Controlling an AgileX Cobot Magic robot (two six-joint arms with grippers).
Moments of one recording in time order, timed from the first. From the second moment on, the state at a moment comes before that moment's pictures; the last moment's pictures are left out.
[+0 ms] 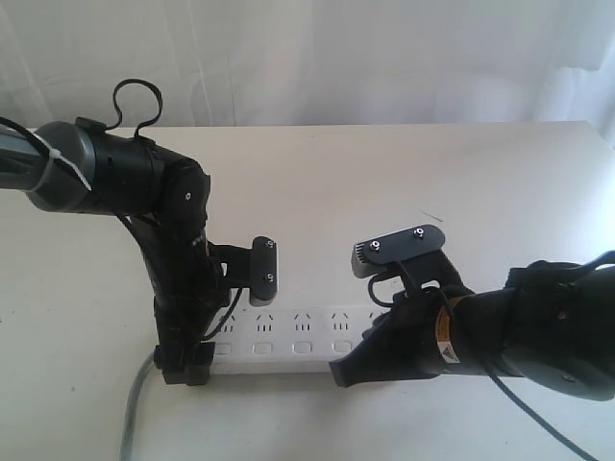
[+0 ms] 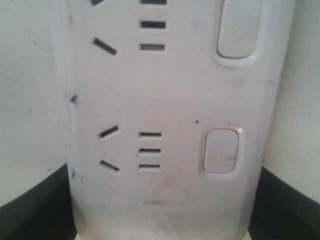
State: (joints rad) left arm -0.49 1.95 -1.21 -0.02 0.87 0.94; right arm 0.63 1.59 -0.57 -0.52 -0.07 0.66
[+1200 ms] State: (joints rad) left arm -0.49 1.95 -1.21 -0.02 0.87 0.94; right arm 0.59 1.65 -0.59 -0.52 -0.07 0.64
